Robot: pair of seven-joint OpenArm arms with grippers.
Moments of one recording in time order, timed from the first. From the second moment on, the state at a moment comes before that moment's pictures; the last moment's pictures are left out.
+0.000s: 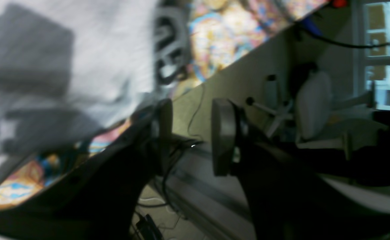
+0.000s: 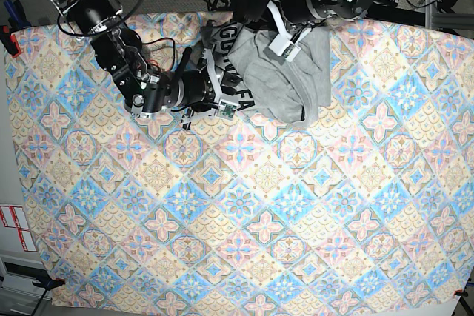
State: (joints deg) left arm 29.2 -24.0 25.2 109.6 -45.4 -9.2 41.6; right arm 3.8 19.7 -32.0 92.4 25.4 41.1 -51.5
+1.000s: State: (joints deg) left arm 27.3 -23.0 20.6 108.9 -45.1 1.4 41.3; right arm 3.9 19.7 -31.8 92.4 25.4 41.1 -51.5
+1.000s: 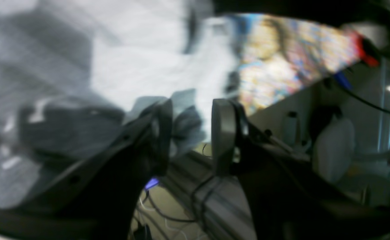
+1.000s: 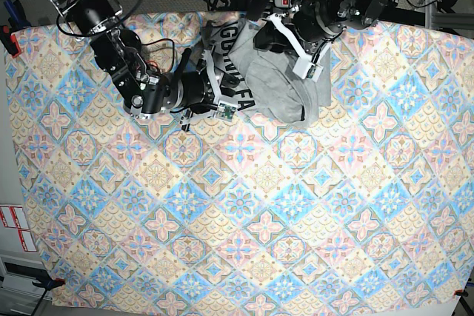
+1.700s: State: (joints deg) left arm 25.2 -20.4 21.0 103.4 -45.3 3.3 41.2; right arm 3.8 19.7 -31.8 92.4 25.4 41.1 -51.5
